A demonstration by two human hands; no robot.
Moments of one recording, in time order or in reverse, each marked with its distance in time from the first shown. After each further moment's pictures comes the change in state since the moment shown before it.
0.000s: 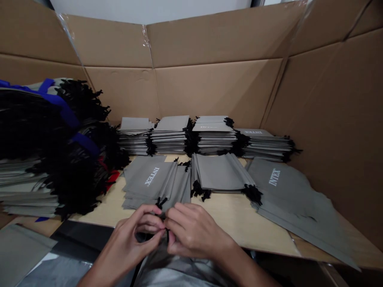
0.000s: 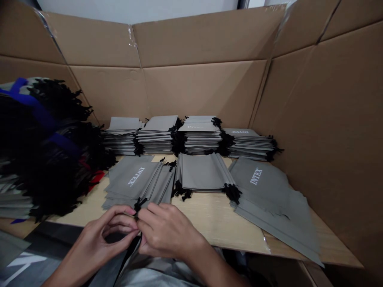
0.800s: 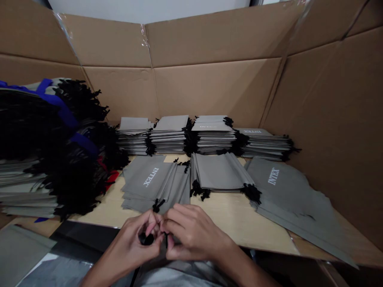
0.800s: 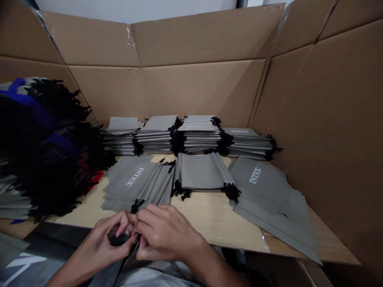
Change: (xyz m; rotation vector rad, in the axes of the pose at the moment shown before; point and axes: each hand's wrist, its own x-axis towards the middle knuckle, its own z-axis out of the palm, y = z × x) left_hand 0.006 0.005 0.001 0.015 -0.133 -0.060; right_hand -0.007 -0.001 0.008 0.120 -0.070 0.054
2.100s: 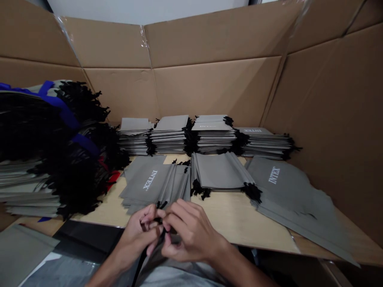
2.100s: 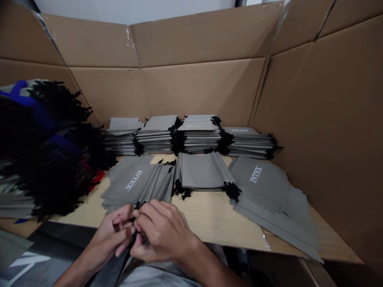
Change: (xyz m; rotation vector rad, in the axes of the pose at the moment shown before) left_hand 0.007 -0.006 0.014 -0.618 0.018 -0.273; right_hand 0.007 -0.010 0.004 0.070 0.346 0.083
